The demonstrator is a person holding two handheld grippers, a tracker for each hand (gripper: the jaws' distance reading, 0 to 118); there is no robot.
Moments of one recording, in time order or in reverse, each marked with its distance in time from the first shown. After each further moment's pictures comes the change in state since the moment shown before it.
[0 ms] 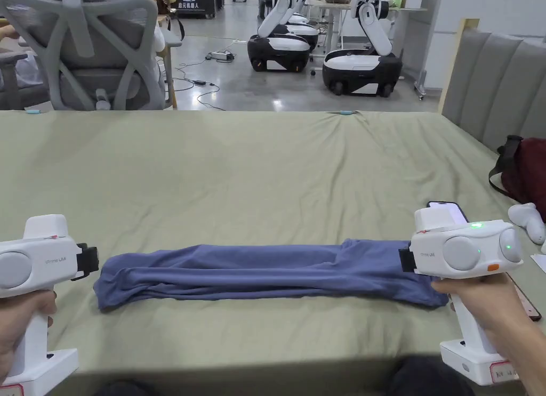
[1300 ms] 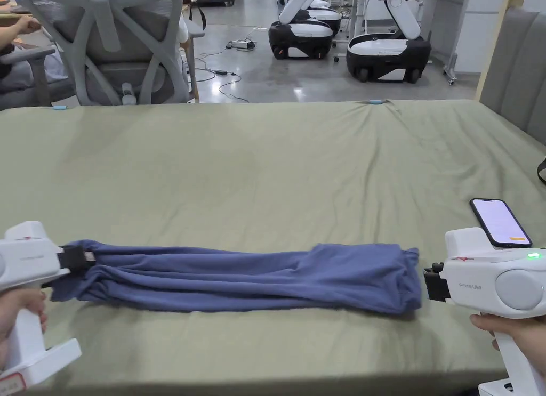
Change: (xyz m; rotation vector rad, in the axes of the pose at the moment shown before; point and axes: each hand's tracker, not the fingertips) left arm -0.115 0.021 -0.031 -0.029 0.057 0.255; right arm -0.027 -0.009 0.003 -0.017 0.104 0.008
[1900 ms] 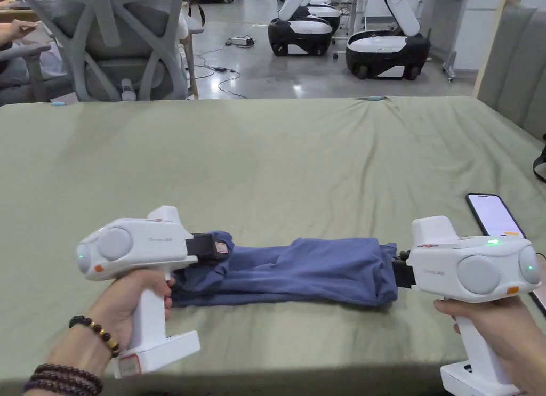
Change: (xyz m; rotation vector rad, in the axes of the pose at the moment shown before) left arm 0.185 -0.067 -0.041 -0.249 -0.427 -0.072; right arm -0.027 0.009 -0.010 0.025 0.056 0.007
